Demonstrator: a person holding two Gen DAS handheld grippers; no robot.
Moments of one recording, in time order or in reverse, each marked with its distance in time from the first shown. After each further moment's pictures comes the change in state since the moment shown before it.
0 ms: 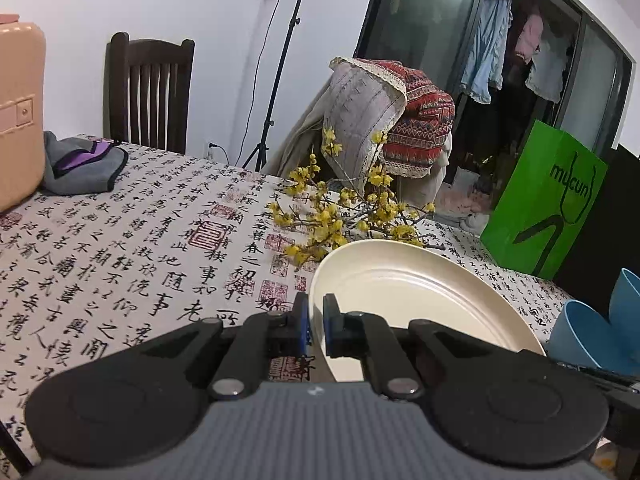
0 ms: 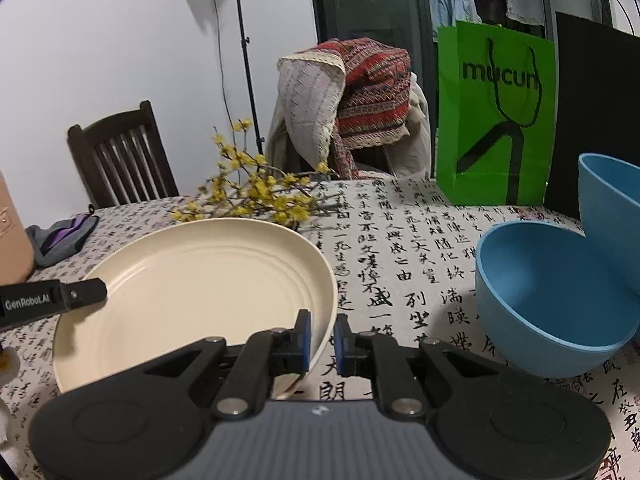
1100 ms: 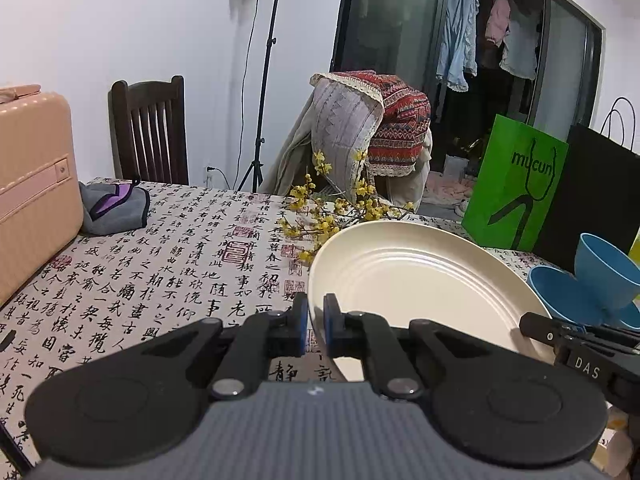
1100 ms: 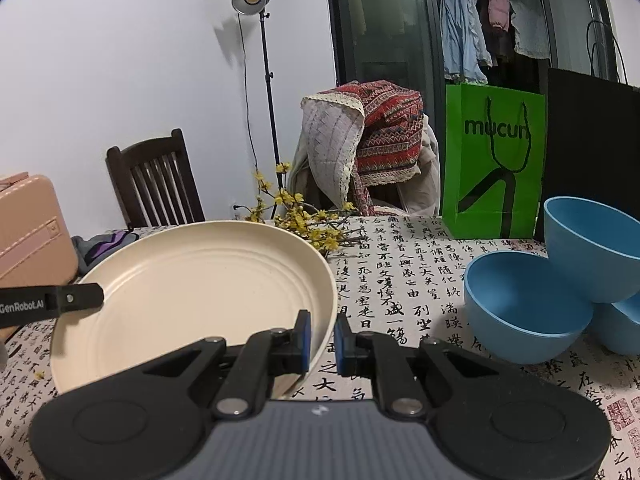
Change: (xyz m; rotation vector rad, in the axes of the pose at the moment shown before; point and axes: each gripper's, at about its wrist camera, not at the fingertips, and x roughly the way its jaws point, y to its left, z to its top) left arm -0.098 0.004 0.002 0.130 -0.020 -0.002; right arm -0.085 0.027 -0.011 -0.036 -0.101 0.028
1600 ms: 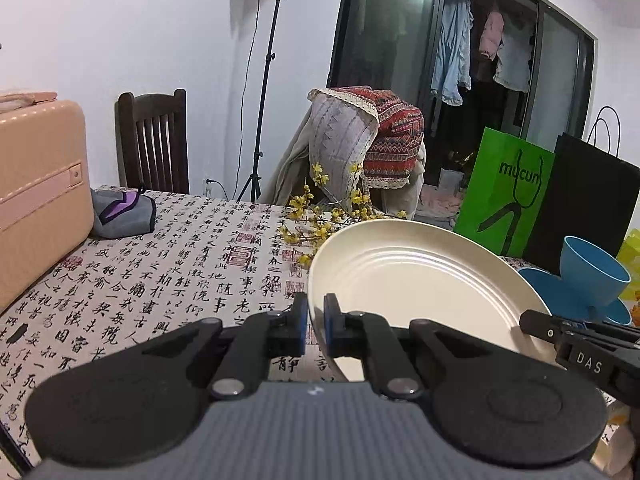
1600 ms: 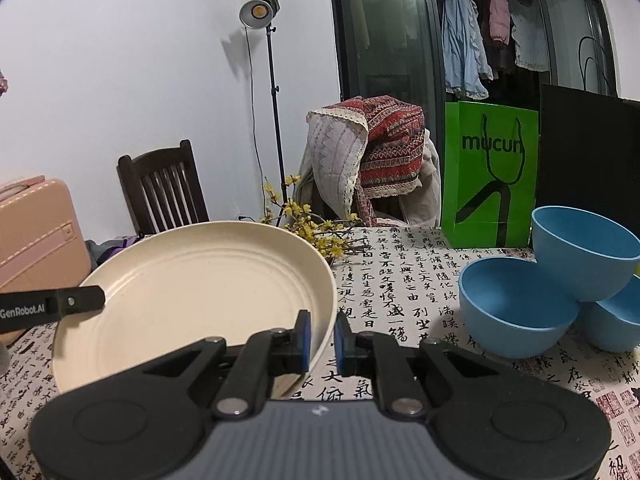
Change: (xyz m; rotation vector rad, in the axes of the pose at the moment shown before) left arm -0.033 0.003 -0.013 -0.004 -0.046 -0.011; right arm -0.028 0.005 -0.008 -0.012 -0.043 0.004
